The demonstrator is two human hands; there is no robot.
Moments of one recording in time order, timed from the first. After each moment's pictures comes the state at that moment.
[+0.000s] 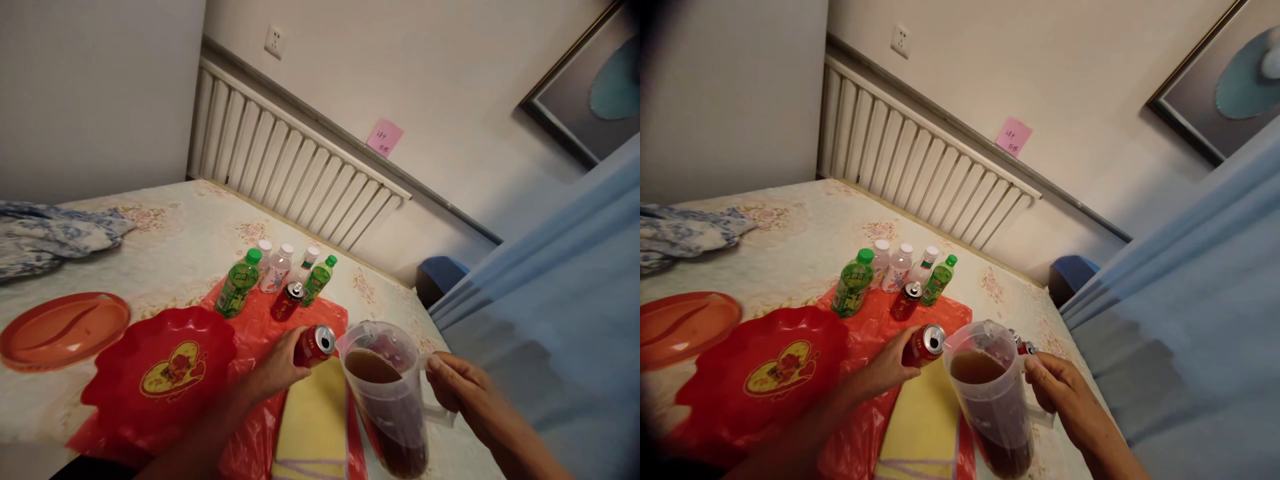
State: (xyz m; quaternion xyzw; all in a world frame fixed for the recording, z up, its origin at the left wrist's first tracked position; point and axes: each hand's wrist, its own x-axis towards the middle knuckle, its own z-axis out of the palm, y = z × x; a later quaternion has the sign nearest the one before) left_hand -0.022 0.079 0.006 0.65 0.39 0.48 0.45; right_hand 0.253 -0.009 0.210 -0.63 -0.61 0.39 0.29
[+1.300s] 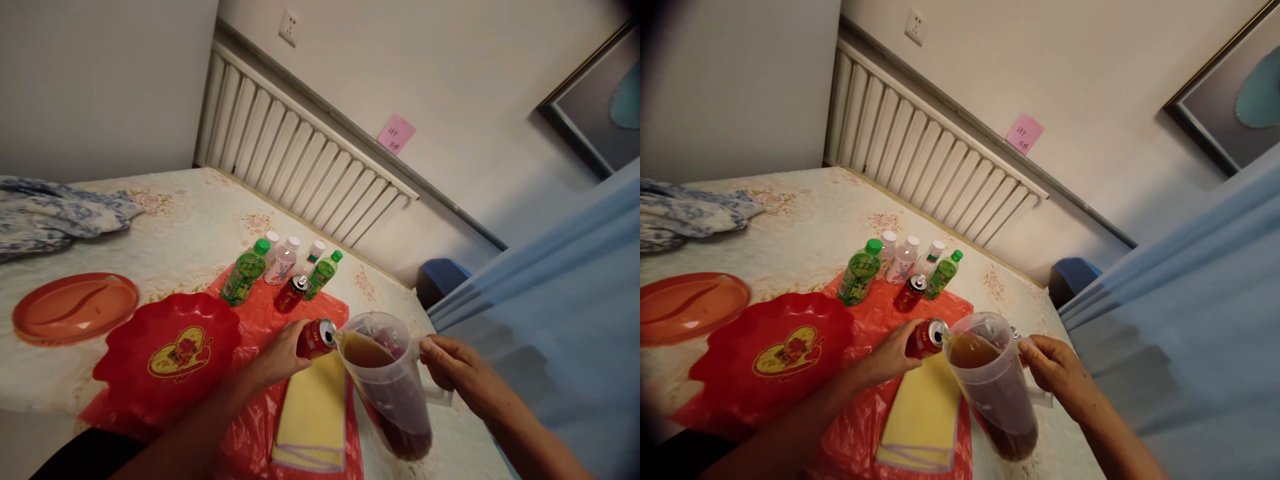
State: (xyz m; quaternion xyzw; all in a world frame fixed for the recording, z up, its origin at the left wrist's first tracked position) left_hand -0.025 0.077 0.006 0.67 0.38 0.48 0.42; right_hand 0.228 0.008 0.236 -0.65 -0.66 0.32 0.20
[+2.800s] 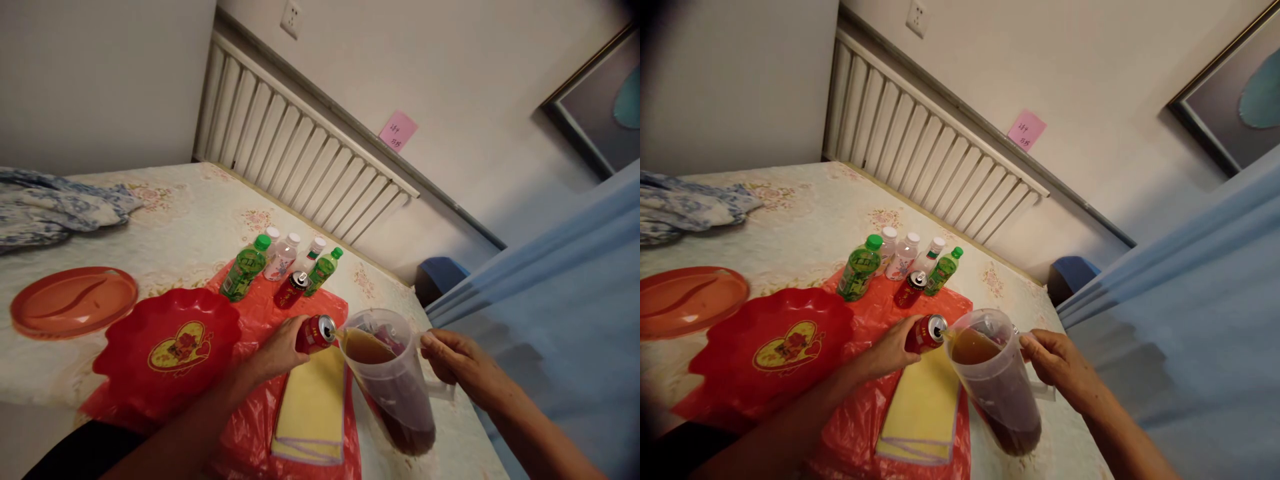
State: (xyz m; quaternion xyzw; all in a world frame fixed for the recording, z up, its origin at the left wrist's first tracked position) left_hand -0.026 0.078 0.006 0.68 0.40 0.46 0.40; right_hand 0.227 0.010 0.247 -0.67 -0.66 0.32 0.15
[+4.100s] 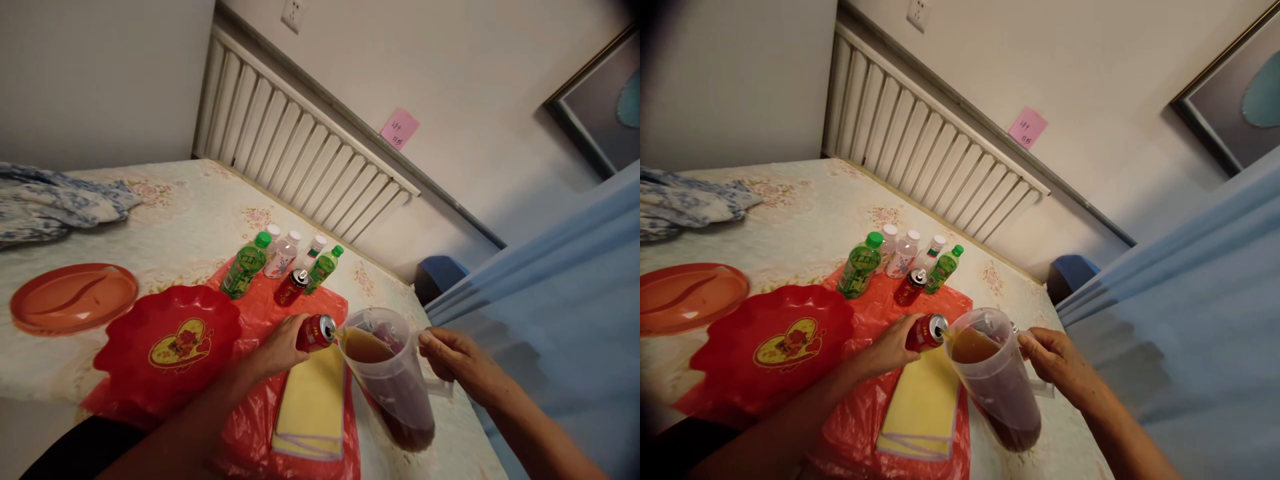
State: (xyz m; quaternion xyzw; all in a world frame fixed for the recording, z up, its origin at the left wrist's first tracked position) left_hand -0.026 0.077 0.010 0.69 0.41 0.45 0.39; right_hand 0.218 0.009 0.251 -0.68 -0.66 0.29 0.12
